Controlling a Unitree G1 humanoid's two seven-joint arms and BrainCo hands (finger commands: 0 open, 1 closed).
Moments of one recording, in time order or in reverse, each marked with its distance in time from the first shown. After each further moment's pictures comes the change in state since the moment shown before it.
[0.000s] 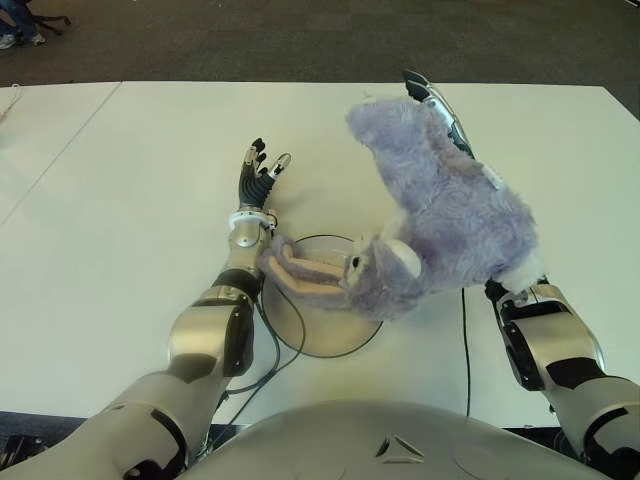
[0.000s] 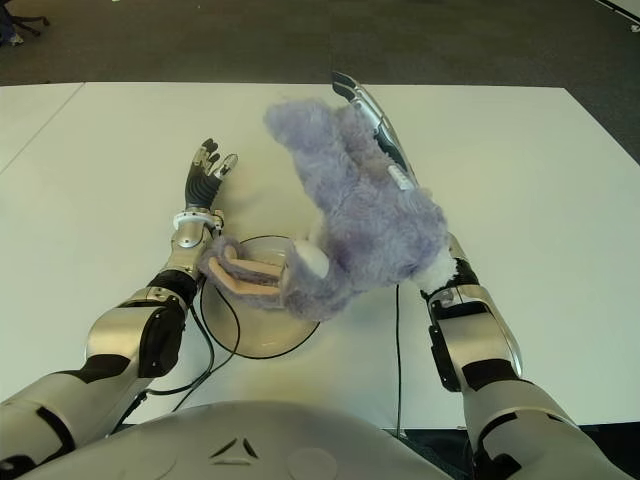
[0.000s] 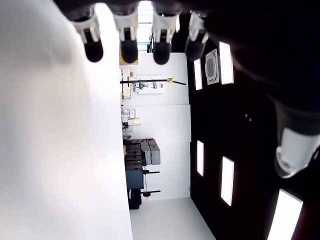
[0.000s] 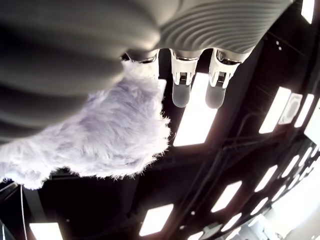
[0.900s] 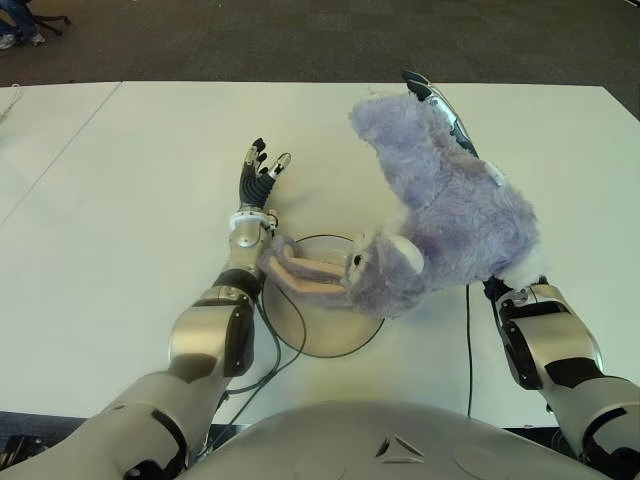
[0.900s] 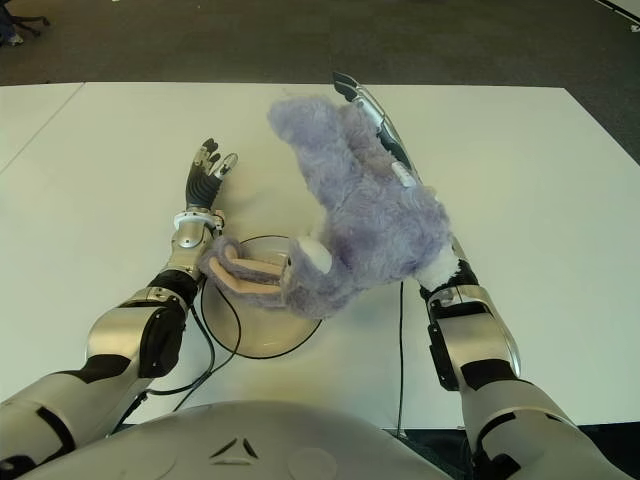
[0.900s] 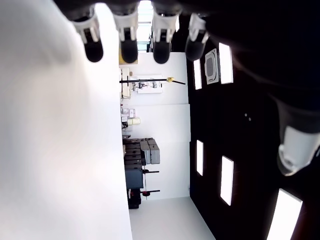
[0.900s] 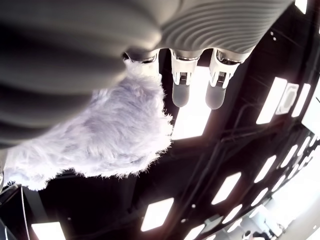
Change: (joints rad) left arm 0.000 -0.002 -0.001 0.000 0.000 -0.002 0.000; right arm 0.000 0.012 -0.030 0.013 0.102 0.000 0.152
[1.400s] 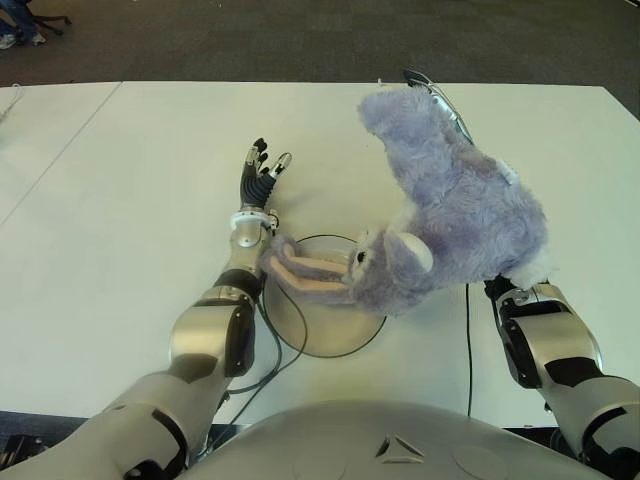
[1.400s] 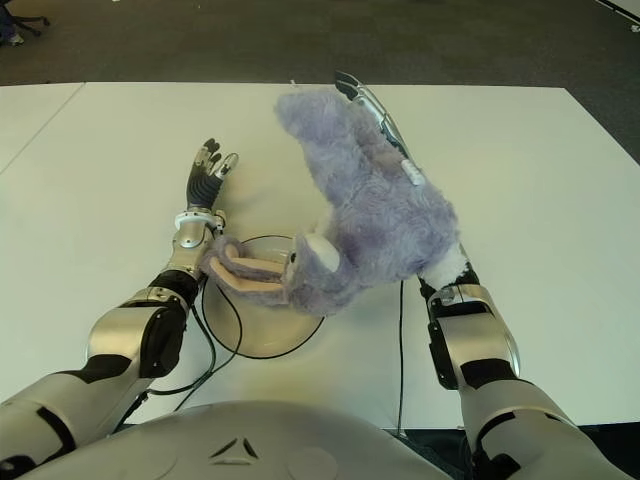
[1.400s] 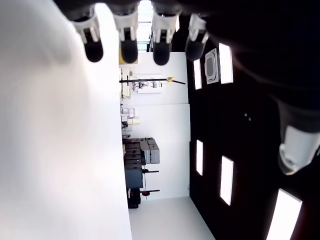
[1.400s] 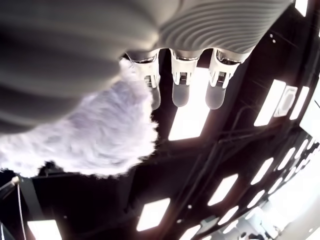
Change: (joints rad) left arm 0.000 -0.005 0.000 0.000 0.000 0.000 0.000; right arm -0.002 0.000 -0.024 -0.006 -0.034 0.027 0.002
